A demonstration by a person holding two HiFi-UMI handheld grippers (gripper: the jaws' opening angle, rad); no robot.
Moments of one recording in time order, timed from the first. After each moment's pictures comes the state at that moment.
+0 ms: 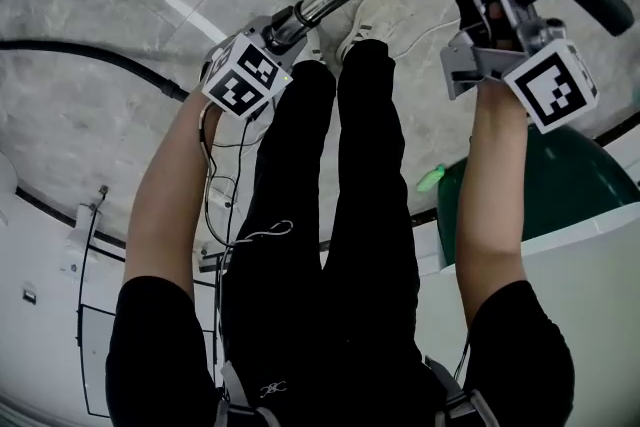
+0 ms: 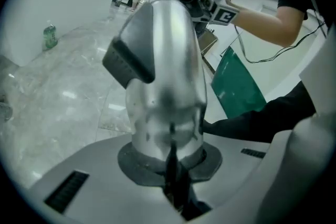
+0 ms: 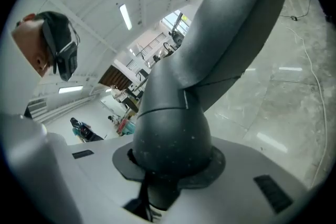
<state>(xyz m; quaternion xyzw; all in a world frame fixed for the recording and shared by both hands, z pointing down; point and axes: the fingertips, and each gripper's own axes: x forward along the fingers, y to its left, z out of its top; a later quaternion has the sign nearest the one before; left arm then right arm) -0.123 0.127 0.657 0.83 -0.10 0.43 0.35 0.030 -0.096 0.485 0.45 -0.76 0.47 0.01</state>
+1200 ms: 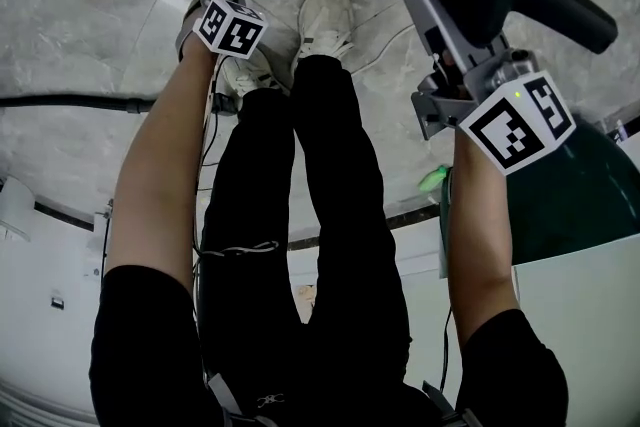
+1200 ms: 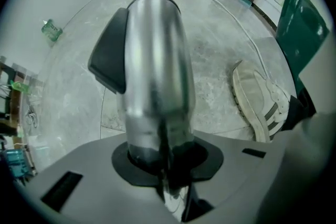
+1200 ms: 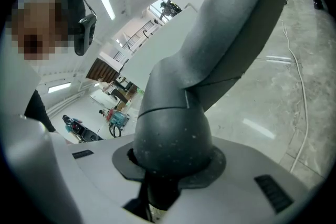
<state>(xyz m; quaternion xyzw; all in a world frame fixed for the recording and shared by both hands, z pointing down) -0.100 0.055 0.939 0.66 -0.23 0.67 0.26 0.157 -0.055 0.661 0.43 -0.73 0.53 0.08</state>
